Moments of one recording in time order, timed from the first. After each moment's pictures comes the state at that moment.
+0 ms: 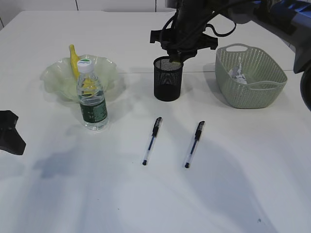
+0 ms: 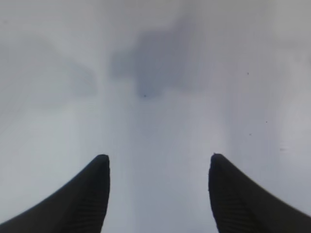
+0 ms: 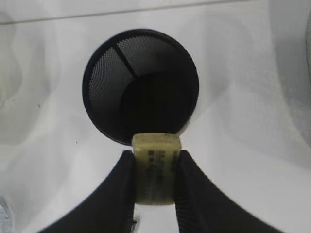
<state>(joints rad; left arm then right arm) -0.14 1.38 -0.84 -0.28 0.78 0.00 0.39 2.40 -2.39 -0.14 1.10 0.48</state>
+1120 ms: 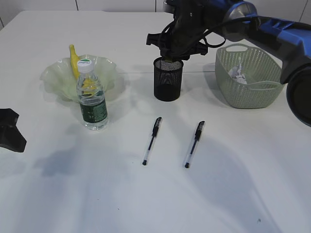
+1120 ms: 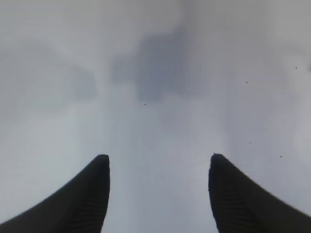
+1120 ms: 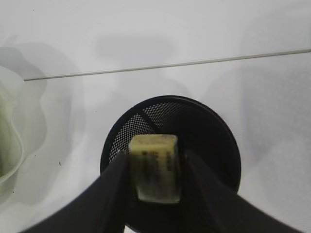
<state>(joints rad) -0.14 1.38 -0.84 -0.28 0.76 0.00 0.37 2.48 -2.39 -0.10 0.84 0.48</state>
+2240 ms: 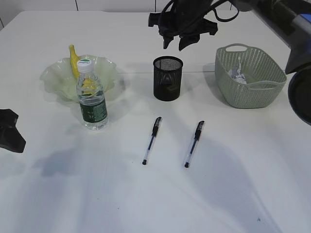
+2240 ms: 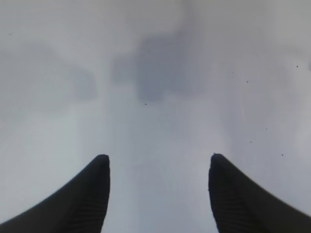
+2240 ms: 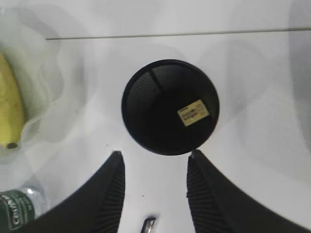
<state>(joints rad) -0.14 1.38 -0.84 -0.27 0.75 0.00 0.37 2.47 -2.65 -0.03 1.25 0.36</state>
